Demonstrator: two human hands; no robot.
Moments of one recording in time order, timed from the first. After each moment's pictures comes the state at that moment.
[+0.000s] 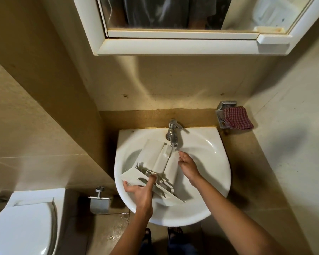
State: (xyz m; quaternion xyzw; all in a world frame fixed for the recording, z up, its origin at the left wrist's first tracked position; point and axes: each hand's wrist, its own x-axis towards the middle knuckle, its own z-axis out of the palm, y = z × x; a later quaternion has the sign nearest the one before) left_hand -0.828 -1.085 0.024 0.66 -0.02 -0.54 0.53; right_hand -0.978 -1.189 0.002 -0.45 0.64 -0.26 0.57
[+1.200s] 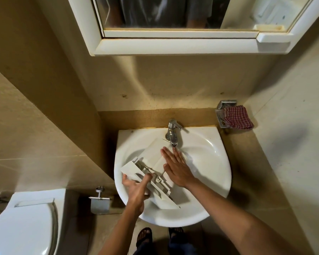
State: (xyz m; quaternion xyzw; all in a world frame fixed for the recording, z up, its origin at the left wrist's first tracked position) left_hand -0.797 -1.092 0.031 0.66 -0.11 -0.58 0.46; right_hand -0.965 -1.182 -0.010 -0.83 0.49 -0.08 0.25
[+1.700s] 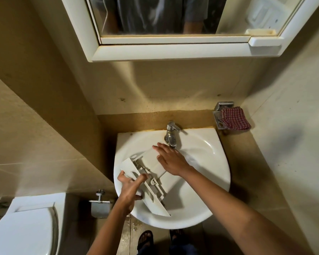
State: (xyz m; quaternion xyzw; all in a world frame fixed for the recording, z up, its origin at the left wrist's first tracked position) left_hand -0.773 -1.096 0.059 0.66 -0.22 -0.61 0.38; right_hand -0.945 -1.216 0.023 -0.83 0.50 -0.04 0.25
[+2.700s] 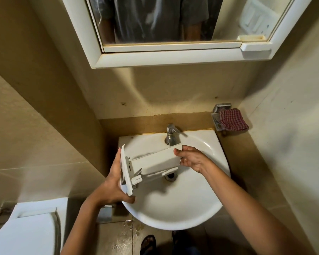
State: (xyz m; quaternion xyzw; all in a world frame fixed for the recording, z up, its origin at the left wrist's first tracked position) left_hand -0.703 -1.101 0.114 0.56 -0.62 -0.50 0.24; right_hand -0.990 -1.220 0.073 -0.34 0.53 -0.27 0.73
